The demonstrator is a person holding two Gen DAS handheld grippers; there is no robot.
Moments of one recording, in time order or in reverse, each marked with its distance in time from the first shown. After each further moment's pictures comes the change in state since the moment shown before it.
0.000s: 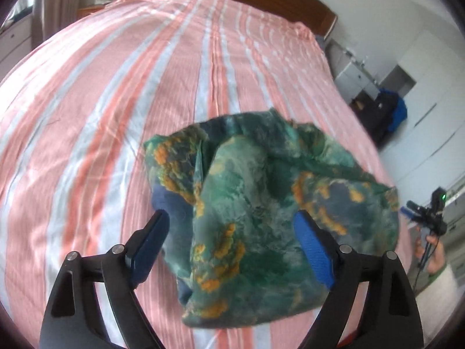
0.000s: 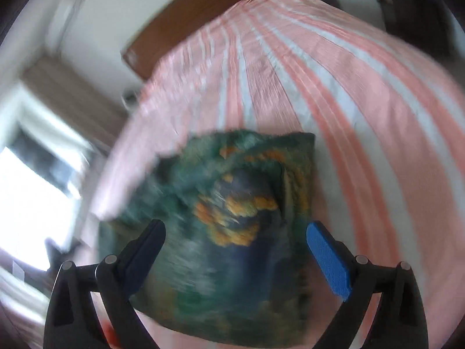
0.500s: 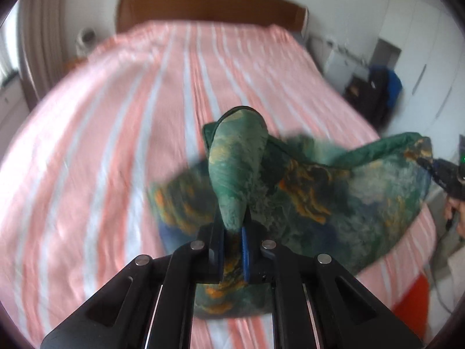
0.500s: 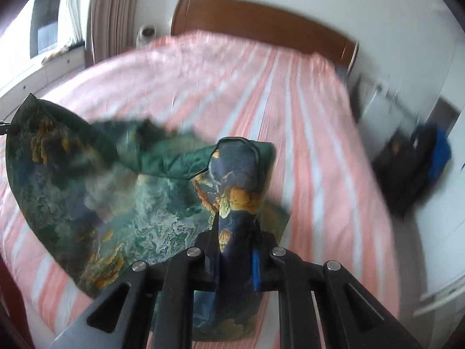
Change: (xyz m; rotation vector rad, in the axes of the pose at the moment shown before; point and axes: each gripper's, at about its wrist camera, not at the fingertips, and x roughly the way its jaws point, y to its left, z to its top) left arm -0.050 -0.057 0.028 0.227 -0.157 0.112; right arm -0.035 0.125 -0.017 -0.636 -0.168 -0.393
